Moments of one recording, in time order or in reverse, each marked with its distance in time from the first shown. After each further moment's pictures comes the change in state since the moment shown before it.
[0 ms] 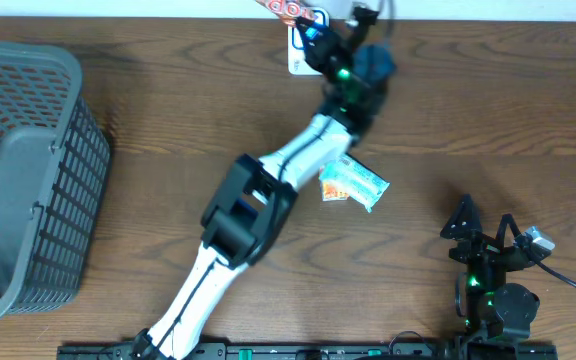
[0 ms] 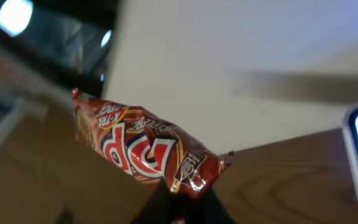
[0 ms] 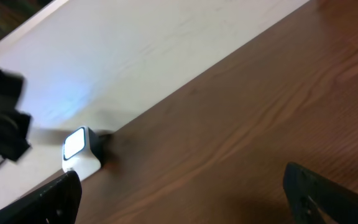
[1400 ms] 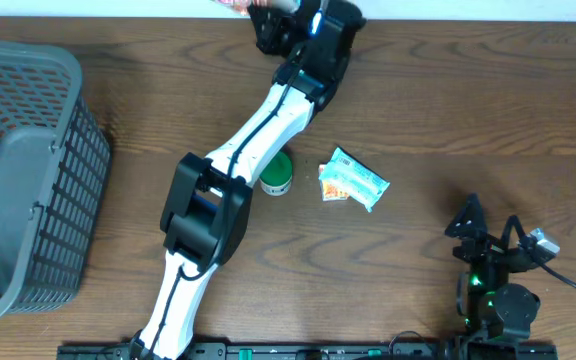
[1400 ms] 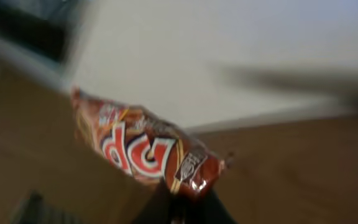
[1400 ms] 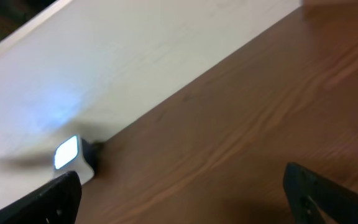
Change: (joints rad) left arm 0.168 -0.168 0.017 -0.865 0.173 -0.690; right arm 0.000 0.002 0.000 0.016 0.061 0.000
